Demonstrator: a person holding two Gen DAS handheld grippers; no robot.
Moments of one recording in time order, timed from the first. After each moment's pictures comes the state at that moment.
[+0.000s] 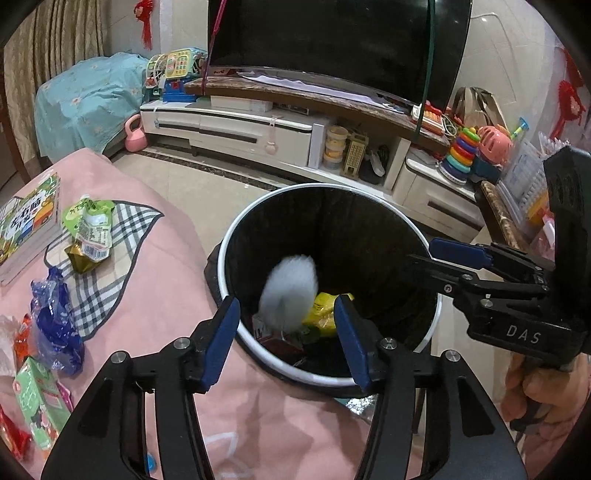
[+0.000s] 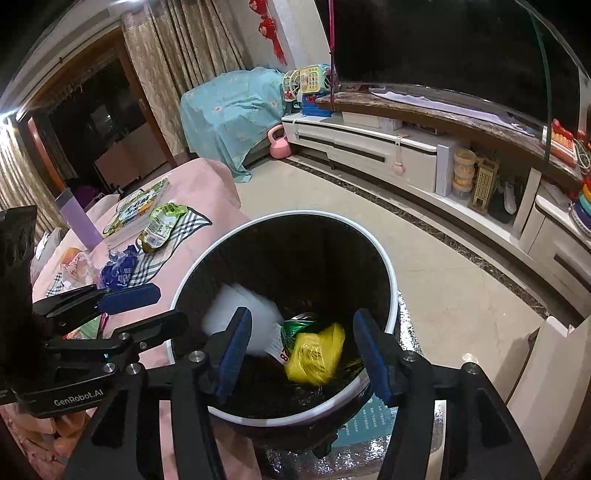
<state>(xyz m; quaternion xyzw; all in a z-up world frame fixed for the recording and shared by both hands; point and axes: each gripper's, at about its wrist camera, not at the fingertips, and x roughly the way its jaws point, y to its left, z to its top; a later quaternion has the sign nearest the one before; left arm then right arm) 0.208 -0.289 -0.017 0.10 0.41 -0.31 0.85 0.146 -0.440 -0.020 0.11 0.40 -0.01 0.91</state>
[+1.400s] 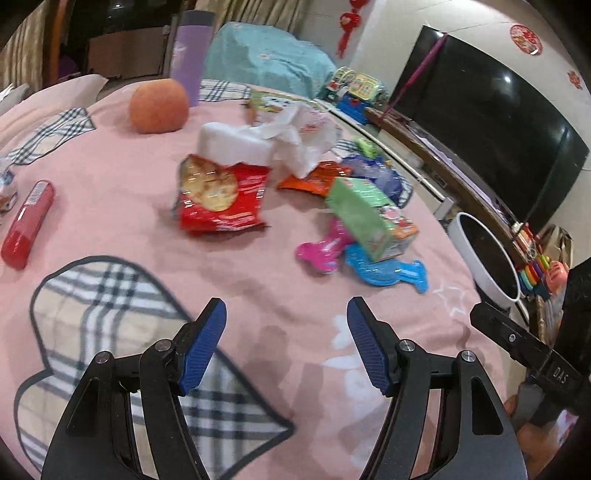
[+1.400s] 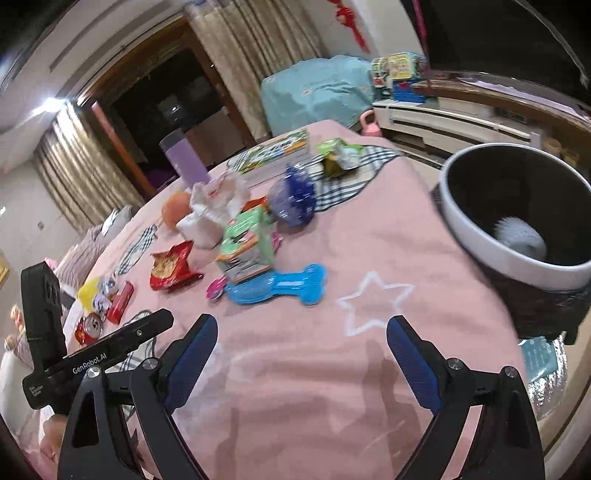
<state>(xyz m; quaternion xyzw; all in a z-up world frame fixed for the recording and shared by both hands) 0.109 0.024 -0.055 -0.12 0.41 -0.08 0.90 0.101 -0.228 -0.053 0.13 0.40 0.14 0.90</state>
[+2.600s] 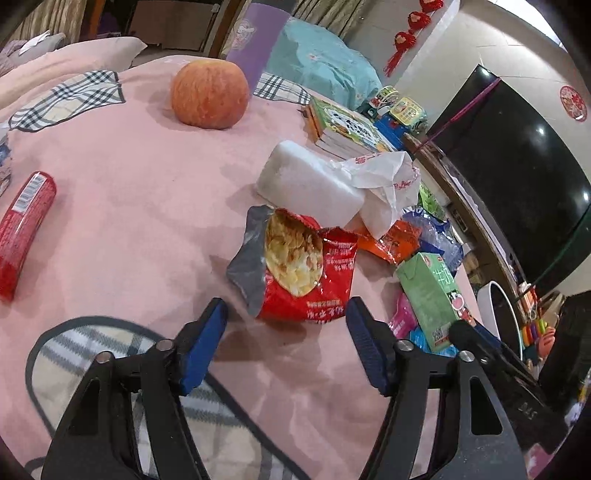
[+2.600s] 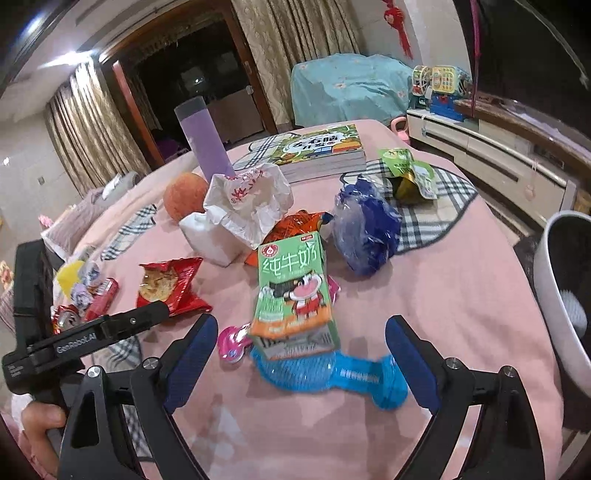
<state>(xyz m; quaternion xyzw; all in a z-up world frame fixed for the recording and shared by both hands) 0.177 0.078 -0.068 -0.21 0.42 -0.04 0.88 0.183 -0.153 -0.062 0.05 0.40 0.16 0.90</state>
